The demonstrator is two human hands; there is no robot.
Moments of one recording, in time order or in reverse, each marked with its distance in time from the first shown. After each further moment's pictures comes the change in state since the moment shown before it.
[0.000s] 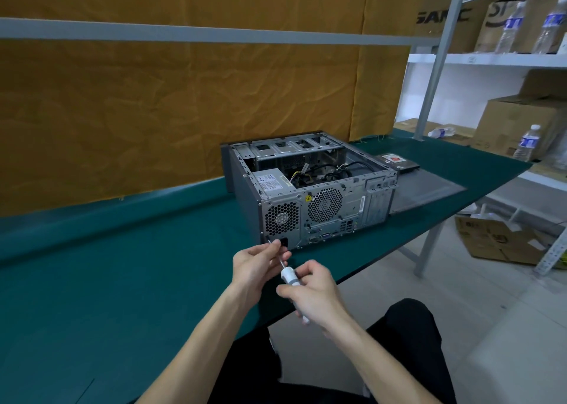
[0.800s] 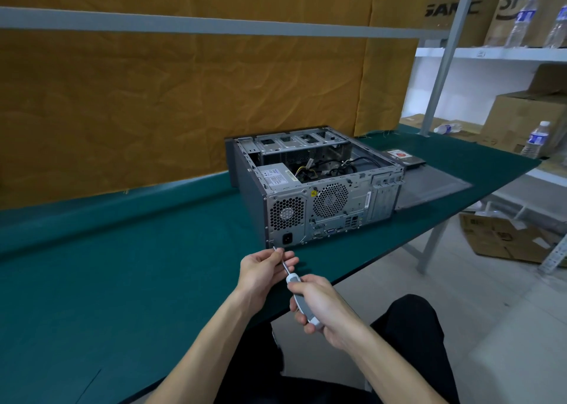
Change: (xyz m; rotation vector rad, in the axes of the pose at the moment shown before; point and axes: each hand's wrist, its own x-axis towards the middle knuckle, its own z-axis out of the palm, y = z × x) left_hand -0.002 -0.019 -0.010 -0.001 -0.026 -0.024; right_hand -0.006 0.011 0.000 0.192 -0.197 0.191
